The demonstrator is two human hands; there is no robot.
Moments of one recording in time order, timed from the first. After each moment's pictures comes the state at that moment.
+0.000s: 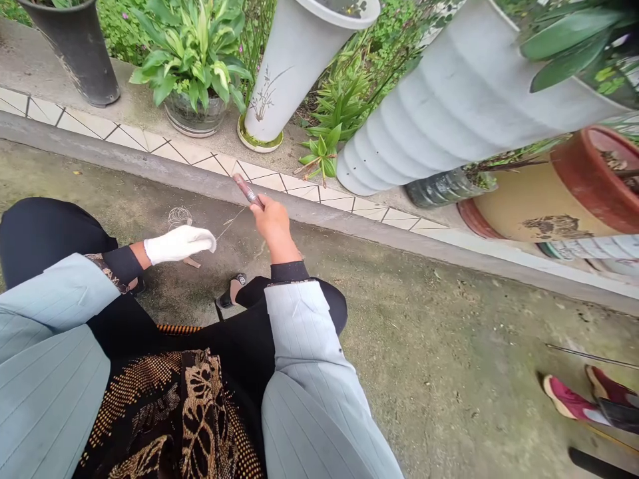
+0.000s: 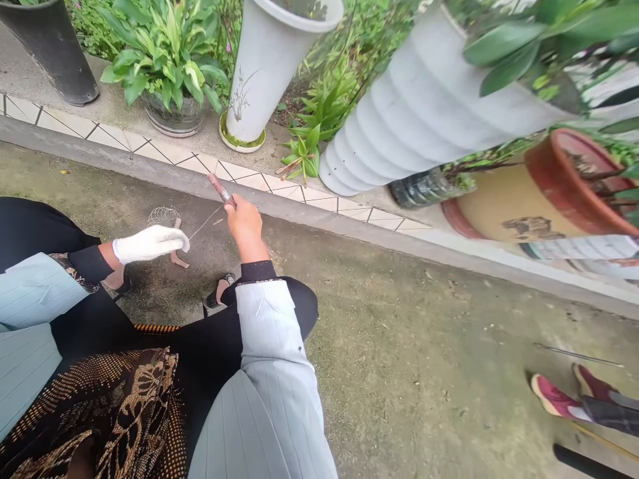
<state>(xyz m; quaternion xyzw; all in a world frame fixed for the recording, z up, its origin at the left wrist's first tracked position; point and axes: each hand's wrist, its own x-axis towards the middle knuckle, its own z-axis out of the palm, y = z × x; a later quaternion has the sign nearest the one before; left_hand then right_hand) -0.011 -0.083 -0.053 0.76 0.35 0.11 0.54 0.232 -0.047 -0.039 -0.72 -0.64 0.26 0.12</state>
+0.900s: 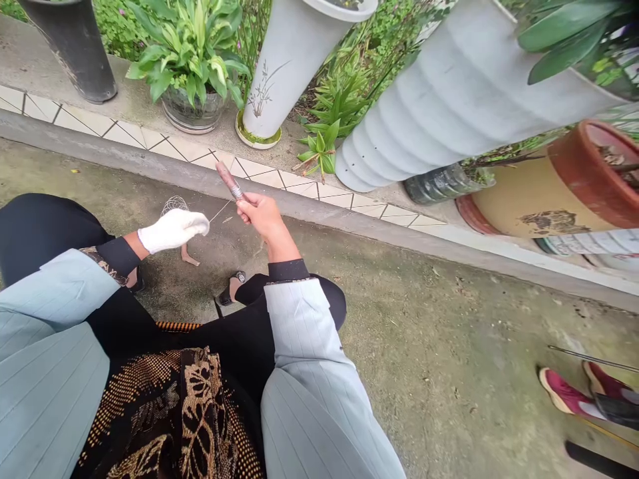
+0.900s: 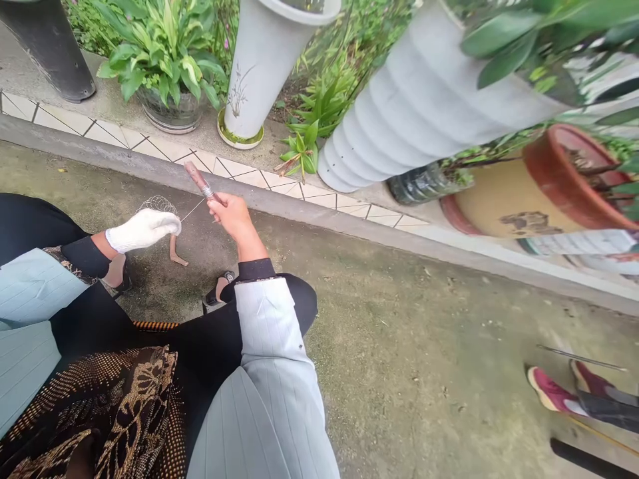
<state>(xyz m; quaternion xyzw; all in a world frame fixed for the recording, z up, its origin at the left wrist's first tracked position) -0.015 -0.068 -0.050 0.86 0.41 0.10 0.30 0.220 -0.050 -0.041 -0.56 -0.54 0.53 0.32</state>
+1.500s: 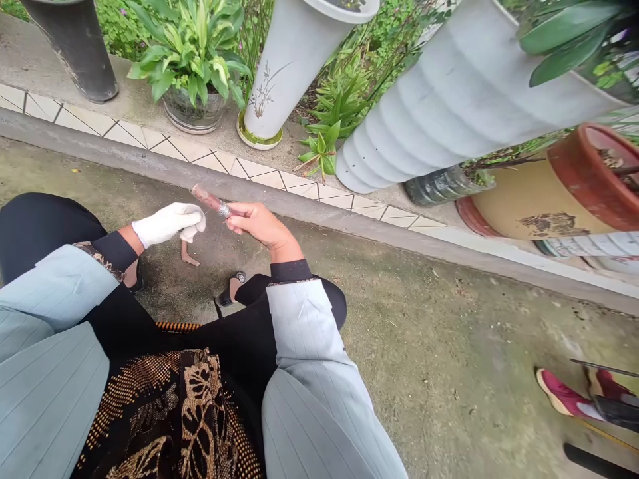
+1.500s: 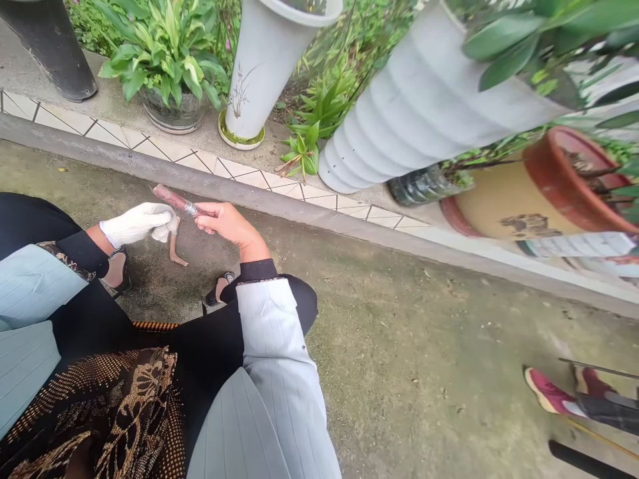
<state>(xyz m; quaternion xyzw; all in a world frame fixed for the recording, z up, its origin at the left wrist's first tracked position) -0.024 -0.058 -0.054 0.65 0.35 0.21 0.64 0.222 -0.062 -0.029 -0.36 -0.61 0.66 0.25</state>
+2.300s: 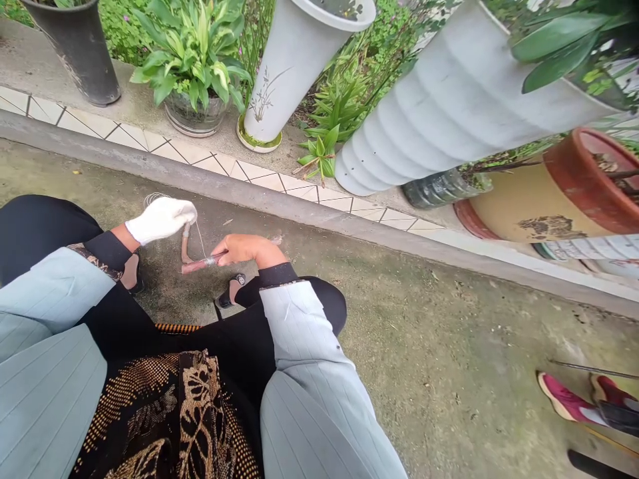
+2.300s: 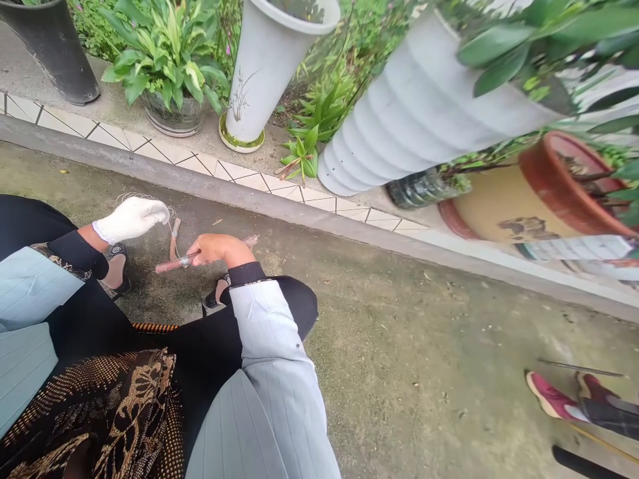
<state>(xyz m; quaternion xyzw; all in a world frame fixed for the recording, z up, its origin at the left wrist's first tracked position) -0.040 -0.047 -0.047 0.85 0.47 0.09 0.21 0.205 -0.066 -0.039 -0.34 -0.76 0.52 -0.19</state>
